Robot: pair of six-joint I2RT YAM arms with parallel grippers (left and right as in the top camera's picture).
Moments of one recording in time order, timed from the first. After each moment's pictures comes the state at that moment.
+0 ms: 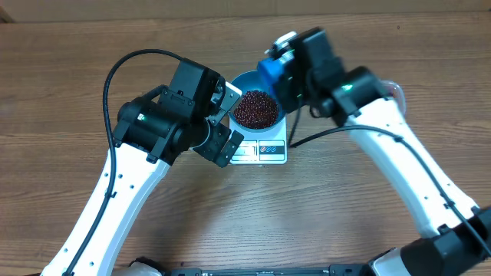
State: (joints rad) left arm -0.46 1.44 1.58 -1.28 0.04 0.13; right arm 0.44 1.65 1.65 -0.91 -0.04 0.01
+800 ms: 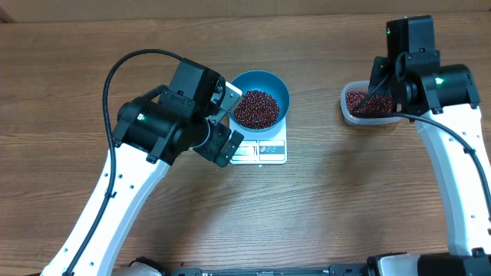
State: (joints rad) left arm -0.46 1.44 1.58 -1.28 0.04 0.13; right arm 0.12 1.54 1.64 -1.07 0.37 0.25
